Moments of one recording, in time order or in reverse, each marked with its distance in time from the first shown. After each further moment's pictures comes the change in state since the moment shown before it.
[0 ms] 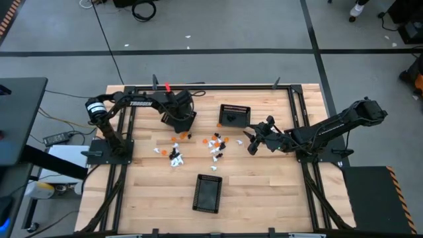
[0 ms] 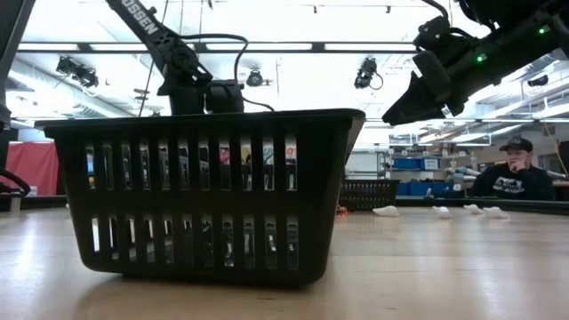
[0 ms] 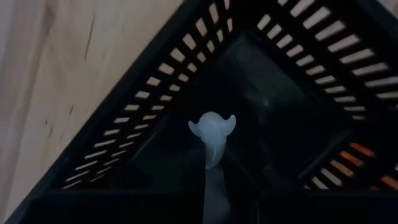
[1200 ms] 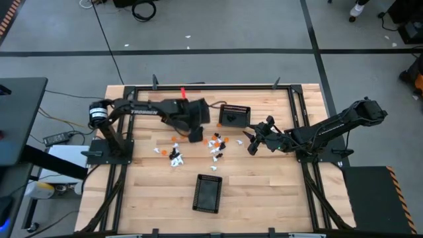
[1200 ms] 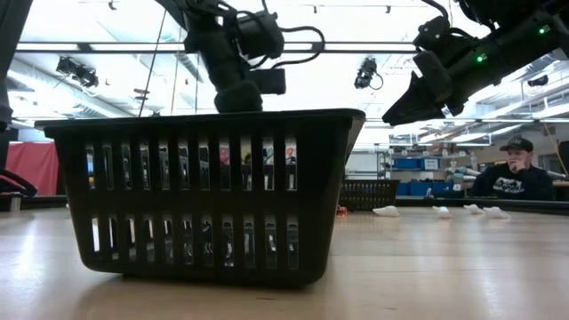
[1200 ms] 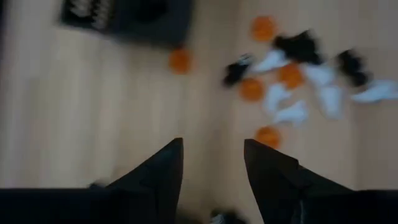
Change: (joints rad) left arm -0.297 0.013 0.261 -0.018 0.017 0.013; right arm 0.000 0.000 0.000 0.000 -0.002 -0.004
